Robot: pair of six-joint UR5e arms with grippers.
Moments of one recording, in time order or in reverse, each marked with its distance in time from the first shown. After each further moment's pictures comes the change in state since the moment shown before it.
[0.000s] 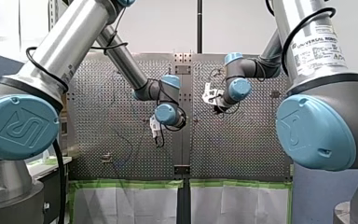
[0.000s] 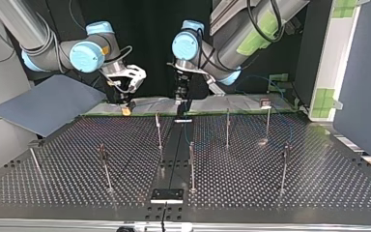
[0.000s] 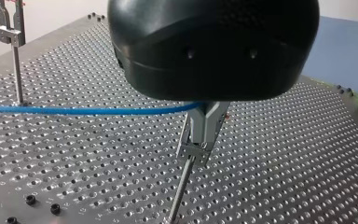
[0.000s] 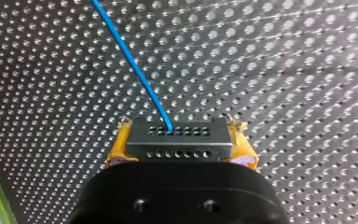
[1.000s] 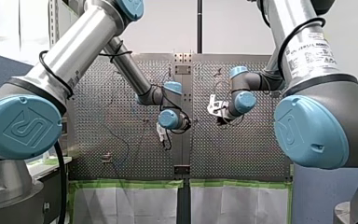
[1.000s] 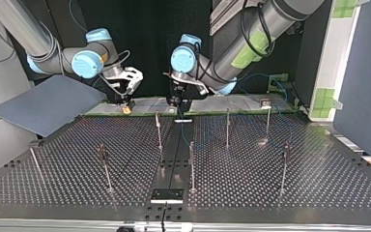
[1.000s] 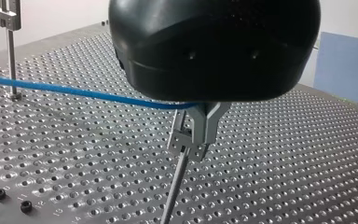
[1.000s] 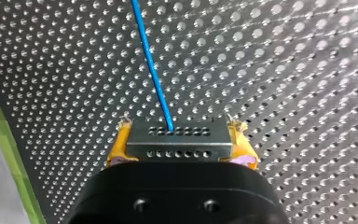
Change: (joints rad) left arm 0.027 -0.096 0.107 0.025 0.100 -0.055; right arm -0.061 0.092 0.002 -0.045 -0.089 0.010
